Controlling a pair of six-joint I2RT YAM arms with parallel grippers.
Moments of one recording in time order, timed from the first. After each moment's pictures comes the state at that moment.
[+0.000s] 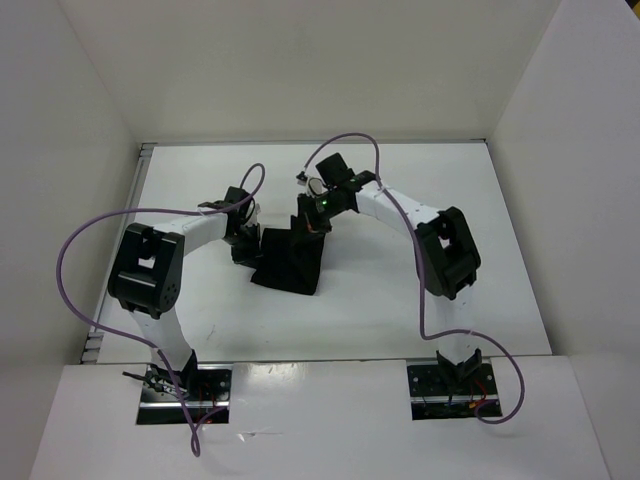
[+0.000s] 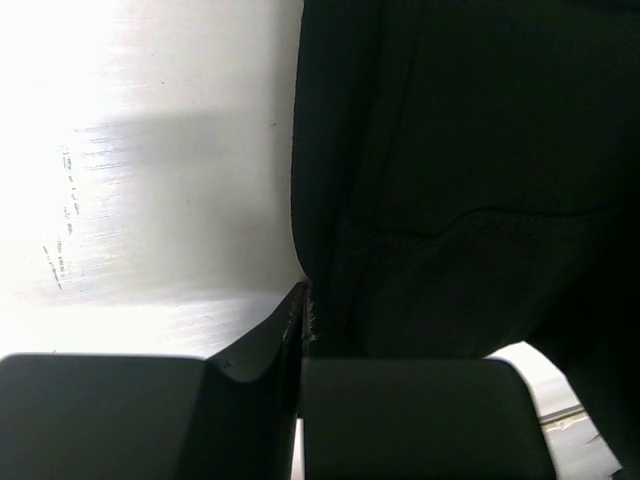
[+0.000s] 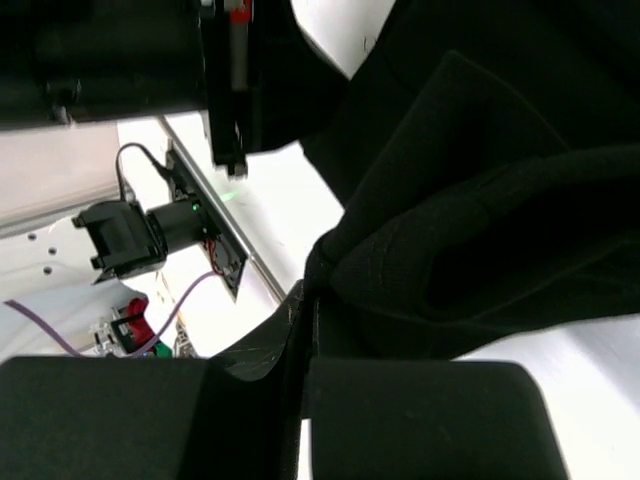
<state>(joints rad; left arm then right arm) -0.25 1.81 1.11 -0.58 0.23 -0.40 0.58 2.04 1.64 -0.60 -0.73 0.44</state>
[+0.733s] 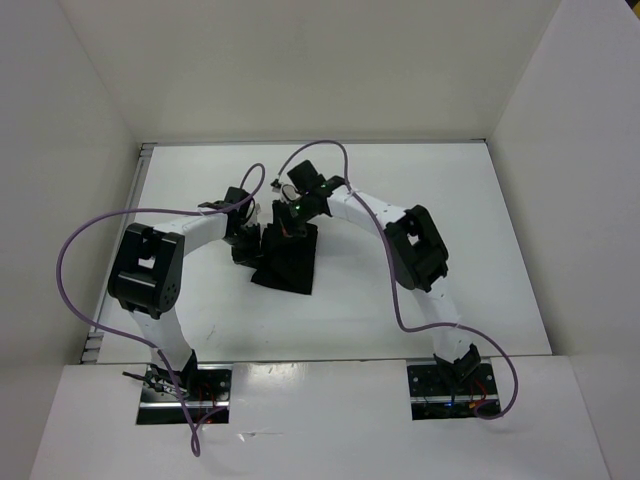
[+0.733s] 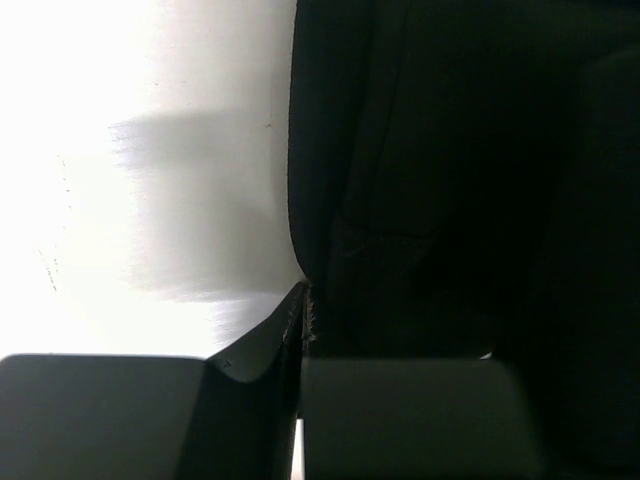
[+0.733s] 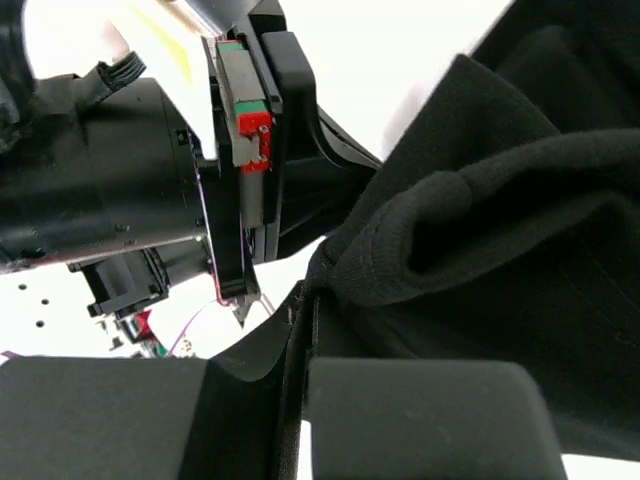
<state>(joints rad) -0.25 1.81 1.11 -0.58 0.23 -0.40 0.68 2.26 1.86 -0.58 -0.73 0.51</state>
